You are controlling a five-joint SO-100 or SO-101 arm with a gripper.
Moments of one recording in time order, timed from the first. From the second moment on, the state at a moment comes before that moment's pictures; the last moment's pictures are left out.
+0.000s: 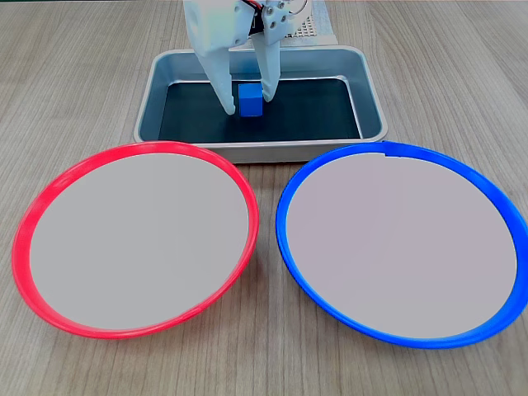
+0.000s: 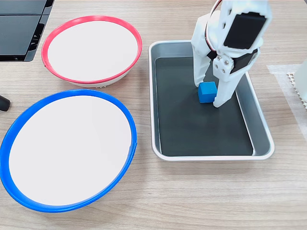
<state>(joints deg) 8.1 103.4 130.8 58.2 -128.1</state>
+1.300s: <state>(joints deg) -10.5 94.2 95.5 56.2 -53.0</state>
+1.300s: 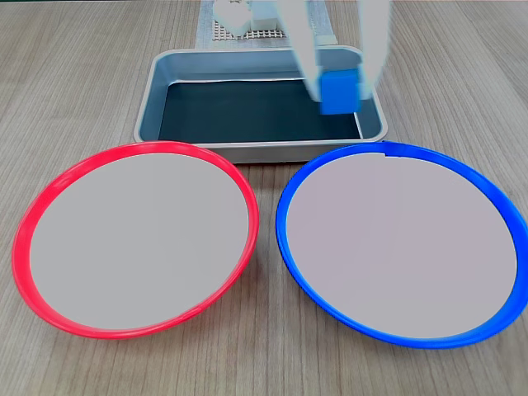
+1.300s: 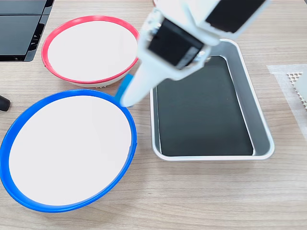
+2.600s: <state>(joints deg) 3.6 132.6 124.5 30.8 10.1</state>
